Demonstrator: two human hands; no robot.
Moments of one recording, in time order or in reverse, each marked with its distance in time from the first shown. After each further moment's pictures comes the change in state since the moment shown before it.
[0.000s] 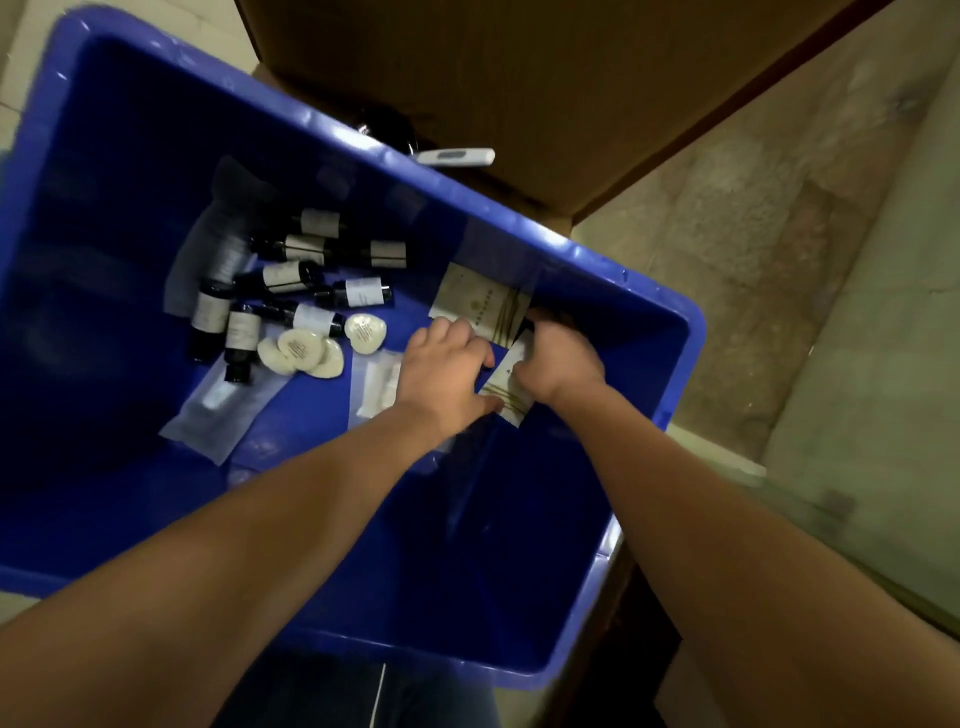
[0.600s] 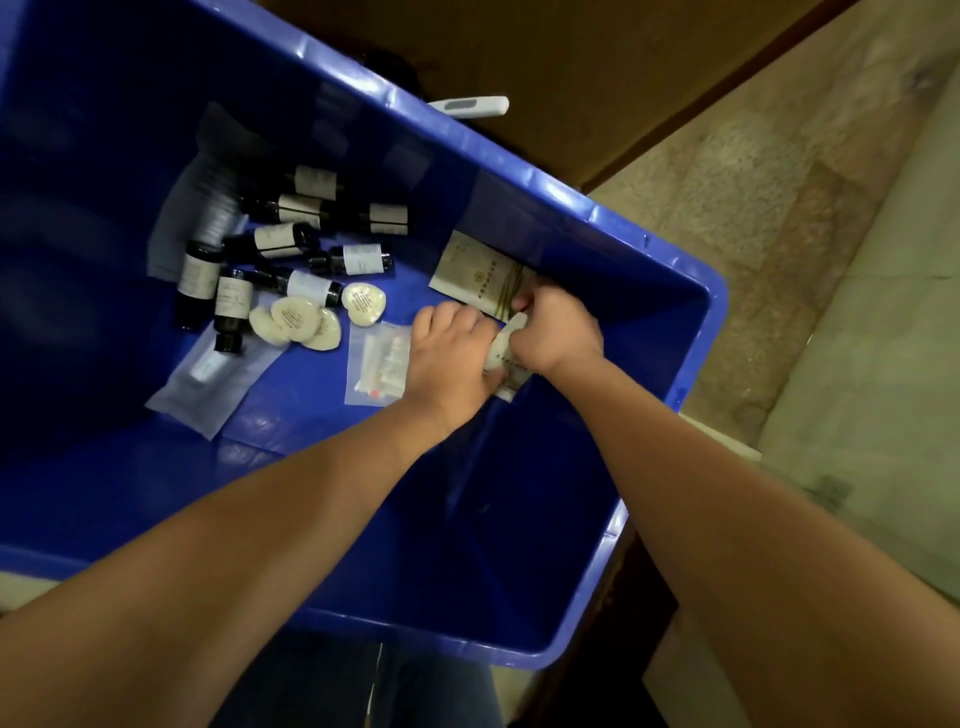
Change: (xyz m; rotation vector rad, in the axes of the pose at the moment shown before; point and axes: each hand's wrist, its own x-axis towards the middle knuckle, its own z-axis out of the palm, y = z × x) left_hand -0.007 0.007 0.017 -0.021 0.139 -0.012; right_hand -0.003 -0.012 -0.002 0.108 0.031 0.002
